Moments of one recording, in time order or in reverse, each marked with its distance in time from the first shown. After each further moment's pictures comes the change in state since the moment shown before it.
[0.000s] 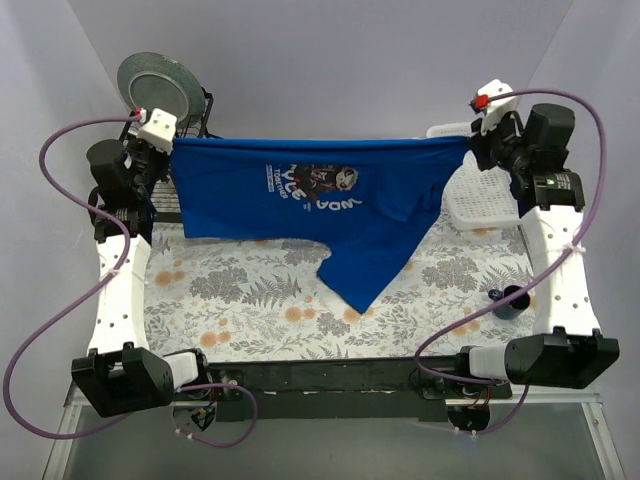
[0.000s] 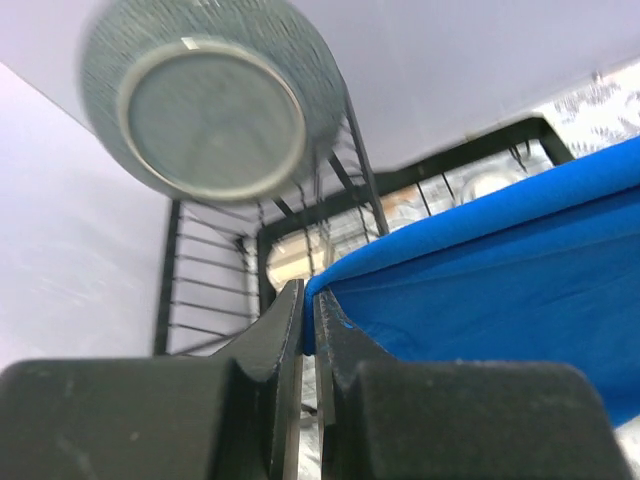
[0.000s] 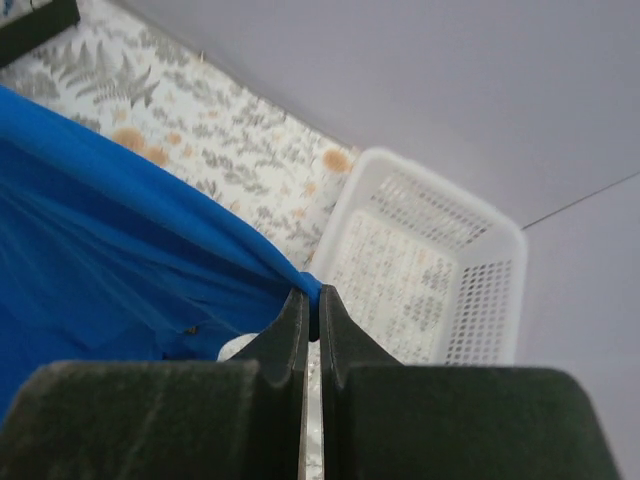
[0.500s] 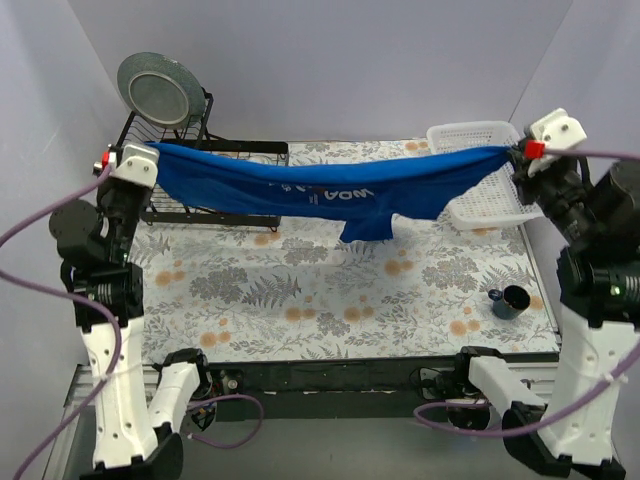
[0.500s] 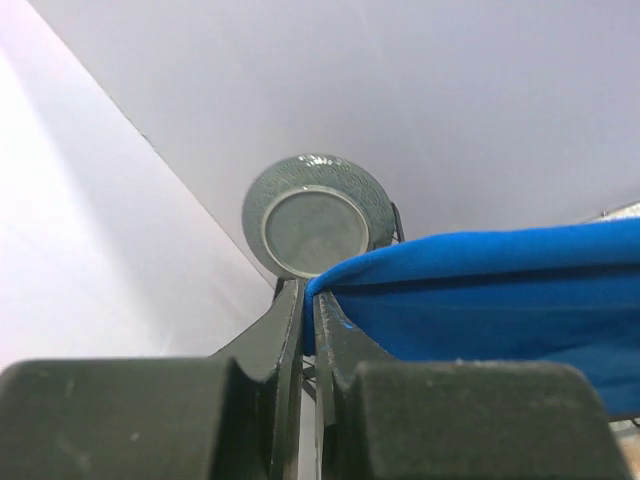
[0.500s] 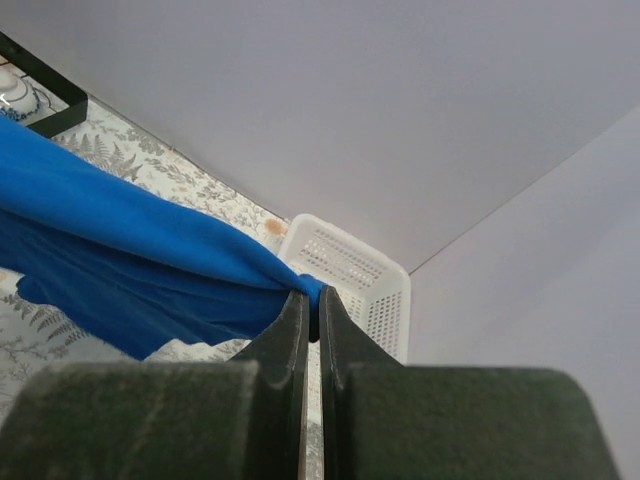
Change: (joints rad) left arm -0.037 -0.383 0.009 -0.043 -0.044 -0.020; right arm -0.009 -0.353 0.205 -0.231 0.010 -0.026
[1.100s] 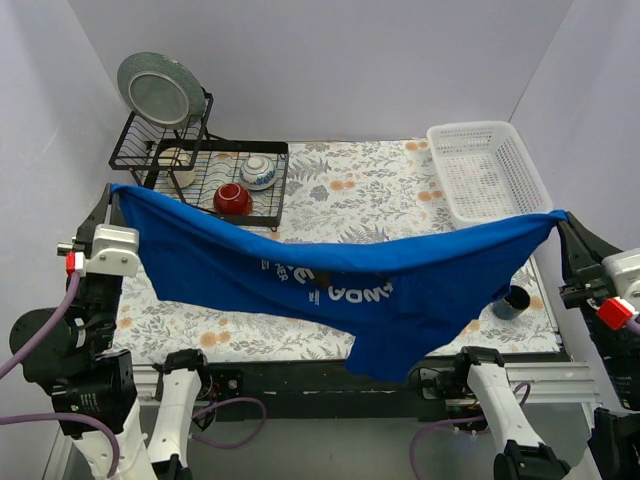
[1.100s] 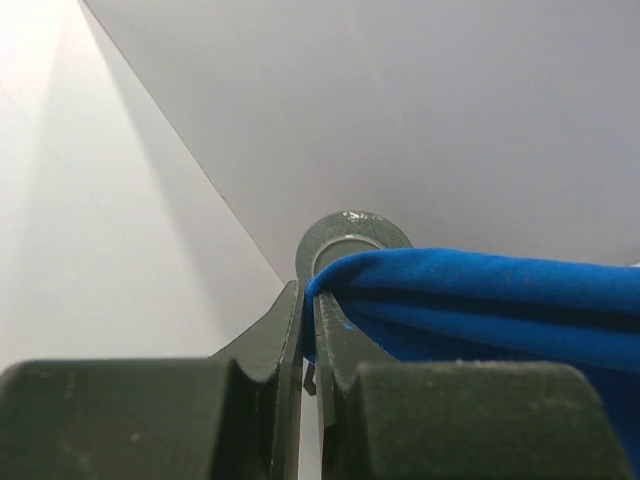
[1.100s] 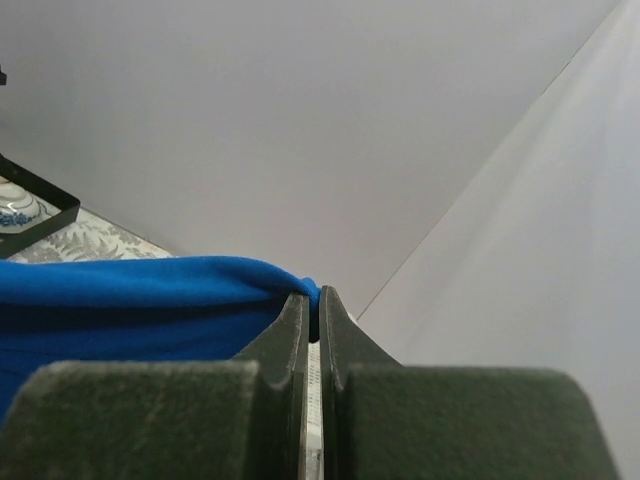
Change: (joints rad) left arm -0.004 -0.295 0.132 -0.204 -0.021 -0.011; right arm 0.000 -0.299 0.218 -0.186 0.062 0.089
